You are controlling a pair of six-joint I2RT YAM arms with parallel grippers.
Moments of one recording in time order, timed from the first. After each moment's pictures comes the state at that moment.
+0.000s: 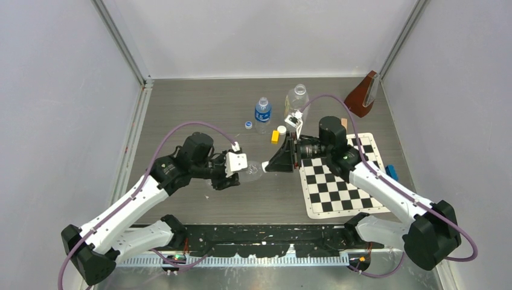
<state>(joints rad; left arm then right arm) -0.73 0.94 0.92 -0.68 0.48 0.55 0.55 1.13 0.79 0.10 -1.00 0.50</state>
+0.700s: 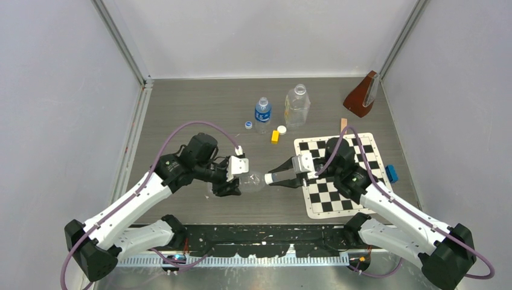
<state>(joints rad) -0.73 0.98 0.93 -0.77 0.63 0.56 0.66 0.89 0.61 0.13 -1.00 -0.45</state>
